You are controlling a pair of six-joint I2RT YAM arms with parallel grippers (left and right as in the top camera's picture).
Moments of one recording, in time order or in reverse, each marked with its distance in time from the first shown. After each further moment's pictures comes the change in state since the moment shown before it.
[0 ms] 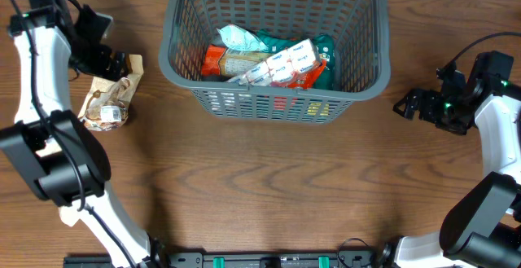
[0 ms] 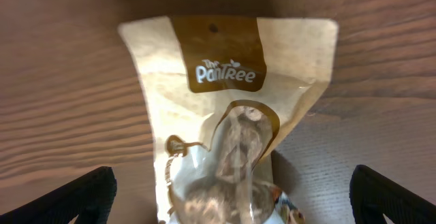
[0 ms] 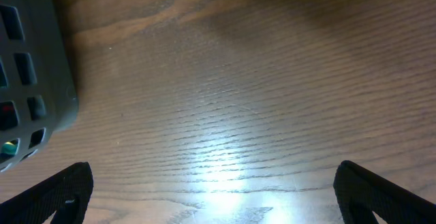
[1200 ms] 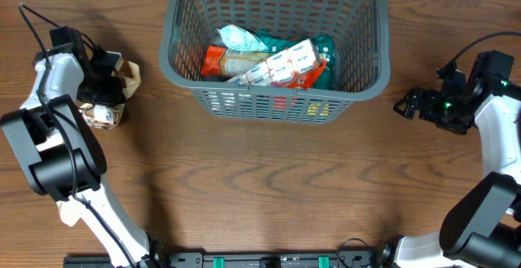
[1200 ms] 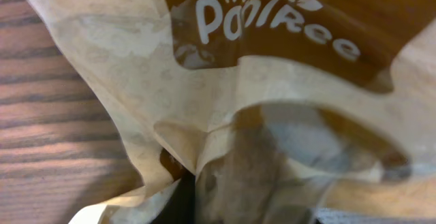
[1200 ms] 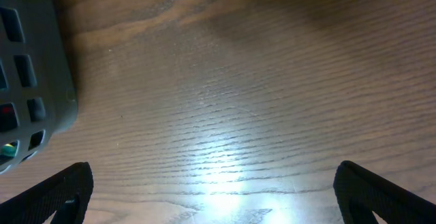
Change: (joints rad) left arm 0.040 0.050 -0.304 0.244 0.004 -0.062; right arm 0.000 0.000 0.000 0.004 0.002 0.000
